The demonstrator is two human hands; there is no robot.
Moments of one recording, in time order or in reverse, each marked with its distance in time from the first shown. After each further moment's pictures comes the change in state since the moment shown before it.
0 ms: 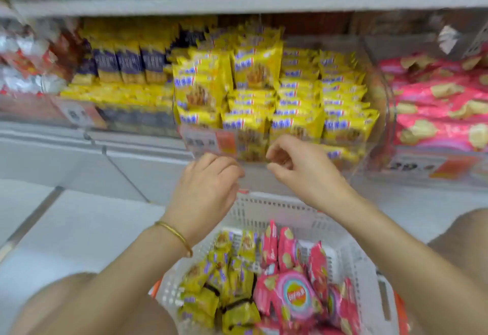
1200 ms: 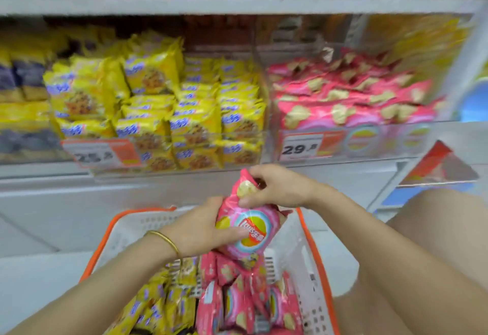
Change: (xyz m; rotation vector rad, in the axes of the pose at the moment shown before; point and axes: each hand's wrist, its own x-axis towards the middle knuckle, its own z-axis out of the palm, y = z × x) left_hand 0.020 0.098 0.062 -0.703 -0.619 -0.136; right_hand -0.058 0.096 -0.034 0.083 -0.306 0.113
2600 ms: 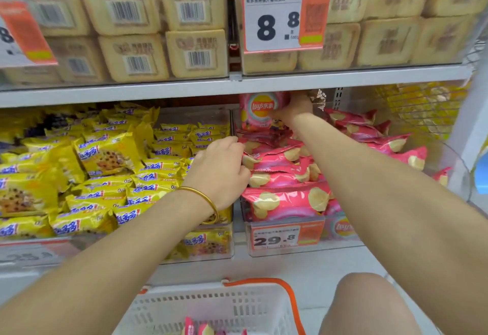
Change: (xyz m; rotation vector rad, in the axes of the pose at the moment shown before) left_hand 0.132 0.148 -0.089 0.570 0.569 0.114; right_hand 0.137 0.058 -0.244 -0.057 0.823 0.343
